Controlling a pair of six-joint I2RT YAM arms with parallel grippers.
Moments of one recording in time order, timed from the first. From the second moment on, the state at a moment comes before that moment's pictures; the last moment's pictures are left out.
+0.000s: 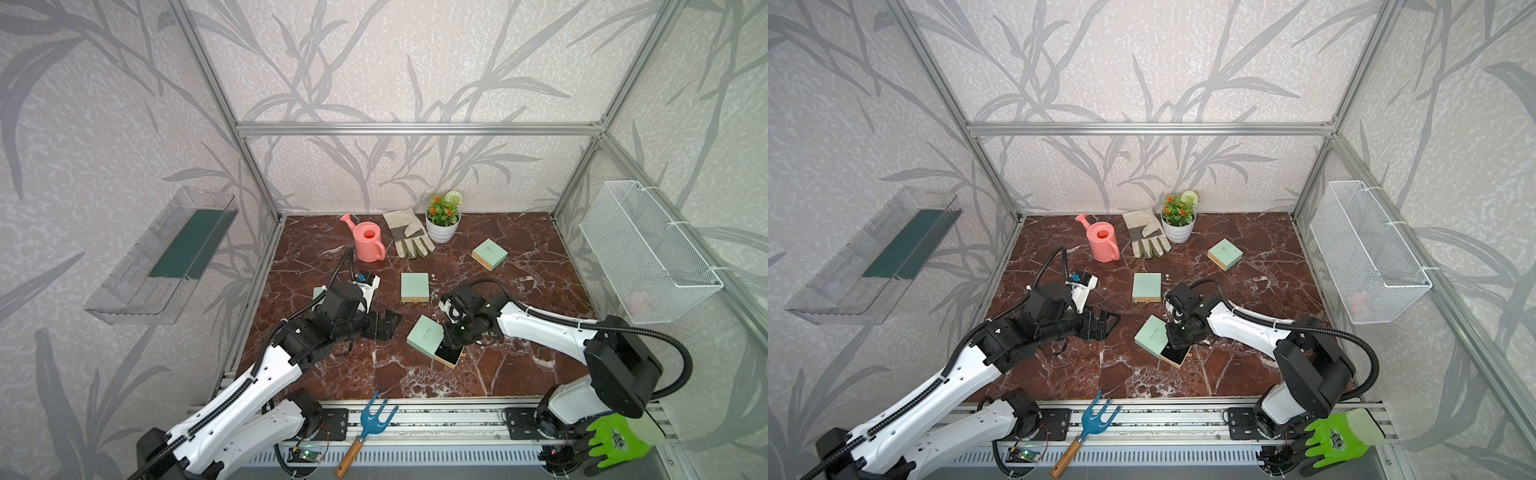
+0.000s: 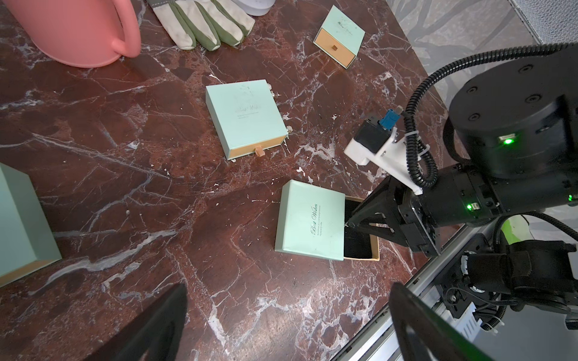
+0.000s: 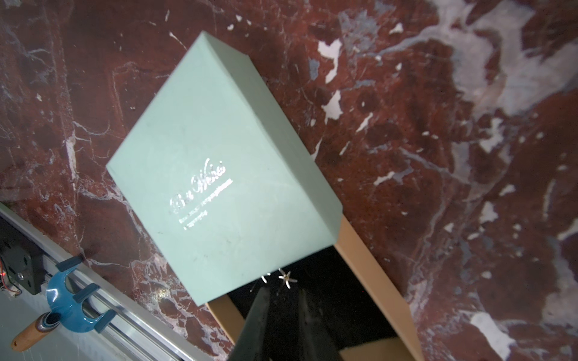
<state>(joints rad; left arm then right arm) -0.65 0.89 0.80 -0.62 0.11 -0.42 0.75 1.52 0.87 -0.60 -0.24 0.46</state>
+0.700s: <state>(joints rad) -0.63 0.92 0.82 -0.63 0.11 -0.42 0.76 1.53 0.87 -0.60 -0.23 0.47</state>
